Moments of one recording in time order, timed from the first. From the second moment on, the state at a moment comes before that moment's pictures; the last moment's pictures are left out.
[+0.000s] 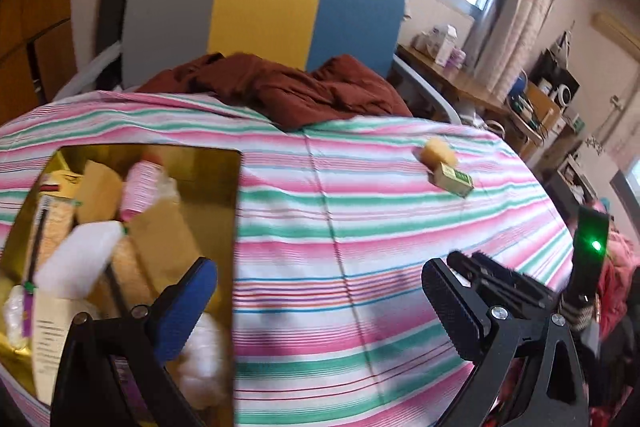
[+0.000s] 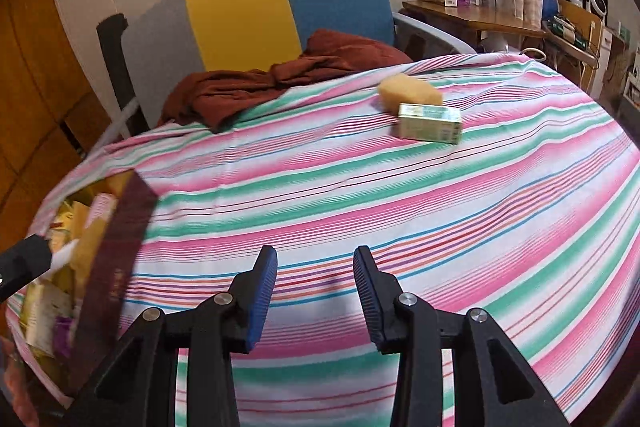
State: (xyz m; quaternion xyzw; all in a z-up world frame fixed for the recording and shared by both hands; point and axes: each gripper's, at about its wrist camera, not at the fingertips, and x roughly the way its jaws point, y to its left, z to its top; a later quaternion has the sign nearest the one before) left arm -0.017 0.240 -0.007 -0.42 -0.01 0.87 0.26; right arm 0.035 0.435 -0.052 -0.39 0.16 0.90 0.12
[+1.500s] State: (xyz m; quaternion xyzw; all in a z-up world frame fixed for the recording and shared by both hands) left arm -0.020 0.305 -0.038 -0.46 0.03 0.83 0.30; right arm -0.092 0.556 -0.089 -0.50 0.09 0.86 0.03
